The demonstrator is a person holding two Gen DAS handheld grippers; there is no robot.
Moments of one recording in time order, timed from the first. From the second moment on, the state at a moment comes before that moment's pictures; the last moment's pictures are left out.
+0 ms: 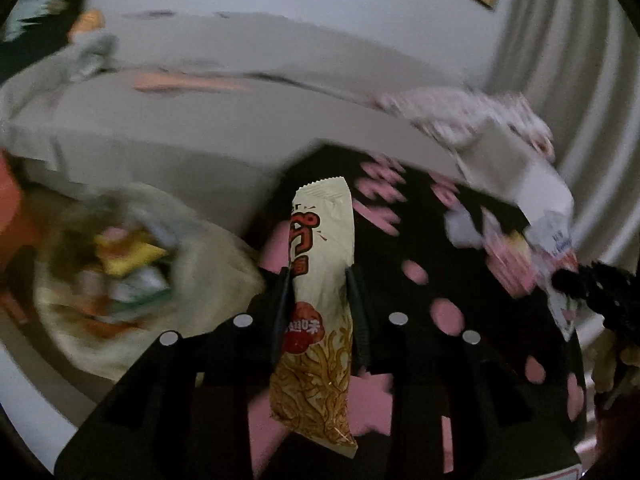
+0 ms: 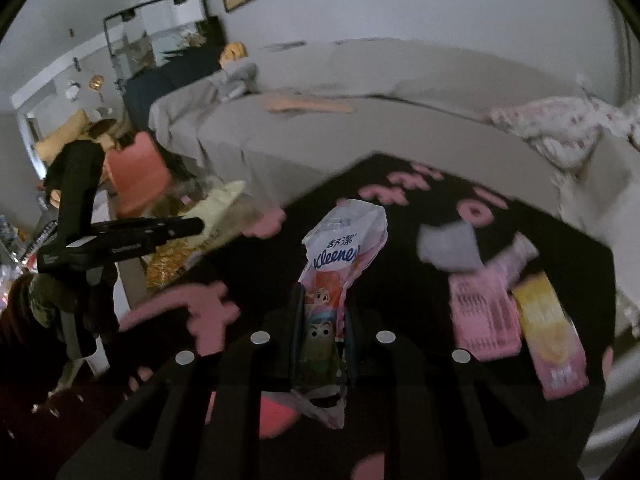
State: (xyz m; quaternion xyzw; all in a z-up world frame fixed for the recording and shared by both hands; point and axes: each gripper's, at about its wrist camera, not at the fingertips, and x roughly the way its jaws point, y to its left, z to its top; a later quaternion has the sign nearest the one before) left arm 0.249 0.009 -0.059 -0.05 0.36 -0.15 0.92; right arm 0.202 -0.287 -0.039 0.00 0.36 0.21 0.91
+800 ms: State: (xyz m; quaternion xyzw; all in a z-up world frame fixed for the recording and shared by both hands) left arm 0.305 0.179 -0.108 -0.17 0.37 -0.02 0.91; right arm 0.308 -0.125 -0.030 -0.04 0.38 0.32 0.87
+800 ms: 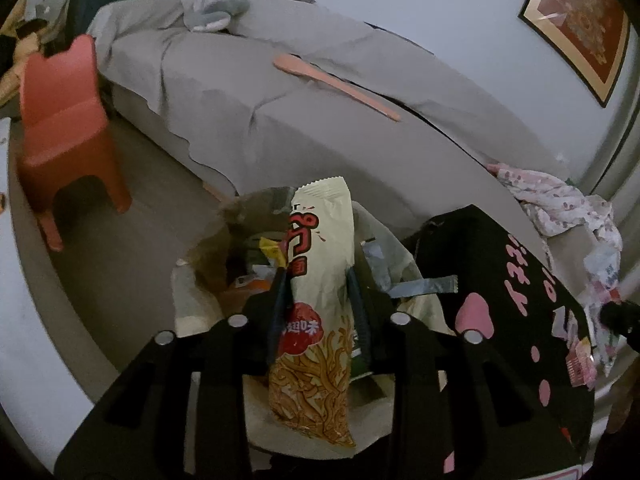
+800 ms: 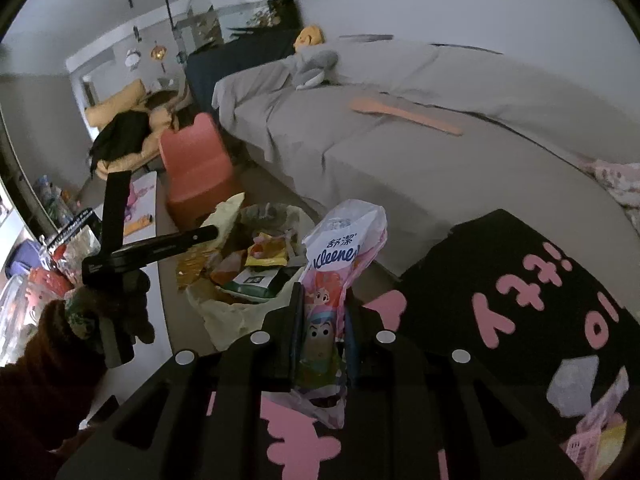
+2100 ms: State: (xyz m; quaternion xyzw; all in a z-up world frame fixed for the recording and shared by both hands) left arm 0.213 0.250 -0.093 -0.29 0.29 0.11 0.91; right arm 0.369 0.061 -0.108 -0.07 0.45 0.39 0.80
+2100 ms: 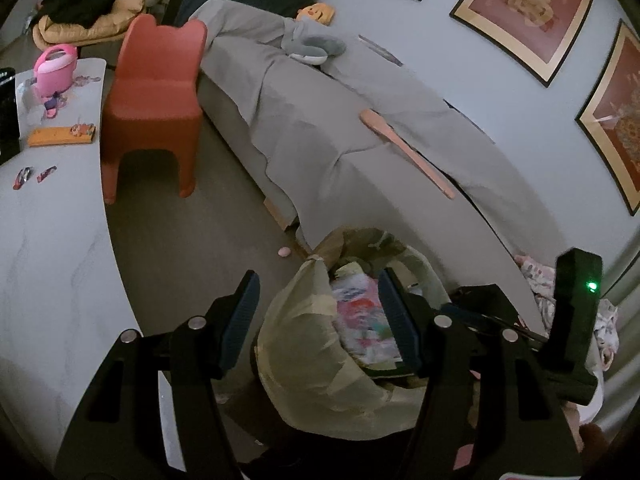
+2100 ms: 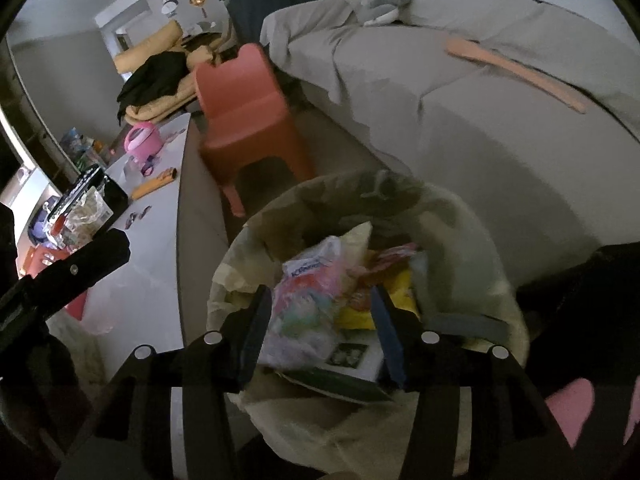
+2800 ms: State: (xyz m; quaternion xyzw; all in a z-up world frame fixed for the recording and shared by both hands) left arm 0.241 0.064 -0.059 -0.13 0.31 -0.10 0.94; right arm 0.257 -0.235 -0.045 -0.01 0.36 0.17 0.92
